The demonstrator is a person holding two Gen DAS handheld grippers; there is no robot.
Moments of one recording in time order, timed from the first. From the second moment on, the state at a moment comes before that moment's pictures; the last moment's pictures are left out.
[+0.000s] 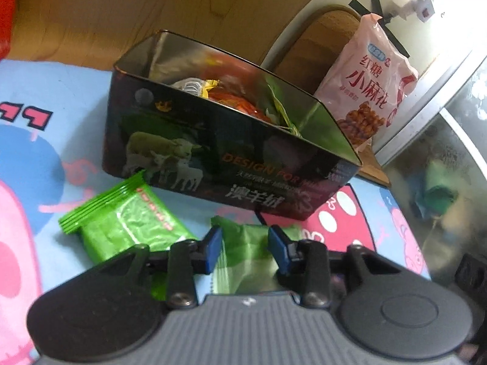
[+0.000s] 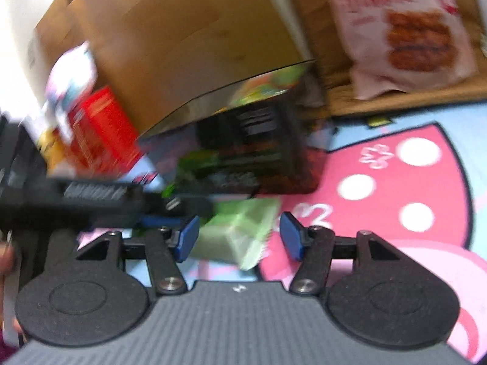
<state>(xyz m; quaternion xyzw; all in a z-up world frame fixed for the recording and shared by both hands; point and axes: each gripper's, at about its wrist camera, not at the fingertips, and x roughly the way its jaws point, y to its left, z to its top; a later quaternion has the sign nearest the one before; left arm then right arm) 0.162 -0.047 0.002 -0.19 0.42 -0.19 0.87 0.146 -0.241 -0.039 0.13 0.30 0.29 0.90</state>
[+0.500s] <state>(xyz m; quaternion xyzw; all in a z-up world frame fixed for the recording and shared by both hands) 0.014 -0.033 0.004 -0.12 0.41 -0.23 0.88 0.004 -0.228 -0.042 0.05 0.28 0.33 0.90</state>
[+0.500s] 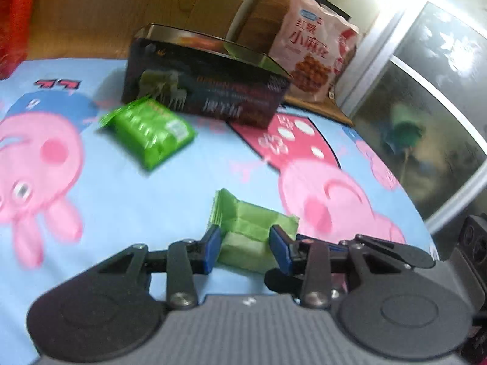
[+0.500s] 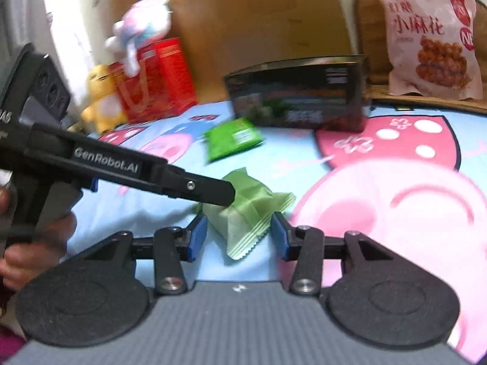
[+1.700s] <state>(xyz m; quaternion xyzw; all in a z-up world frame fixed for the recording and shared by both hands) -0.079 0.045 -0.020 -0.30 0.42 -0.25 0.82 -0.060 -0.273 -0.064 0.28 0.35 0.35 0.82</state>
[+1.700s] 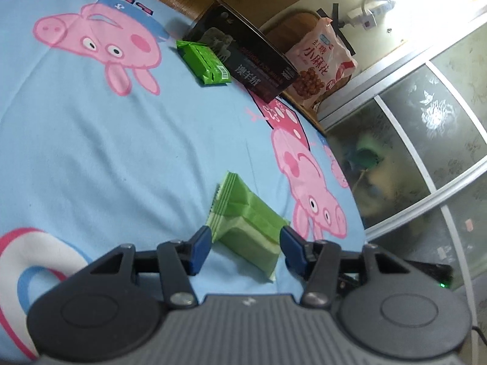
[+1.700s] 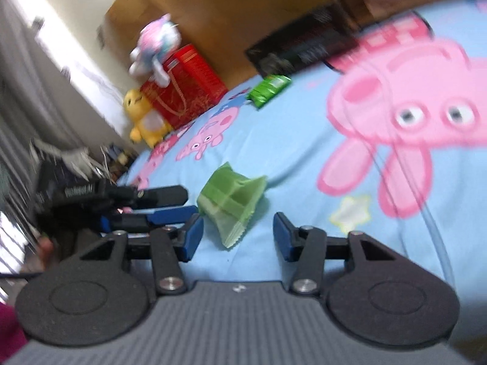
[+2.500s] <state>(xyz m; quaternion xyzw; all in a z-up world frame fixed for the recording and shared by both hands) -0.066 0.033 -0.019 -0.29 0.41 -0.27 0.82 -0.038 -0.245 -0.059 0.26 0.35 0.38 0.82</state>
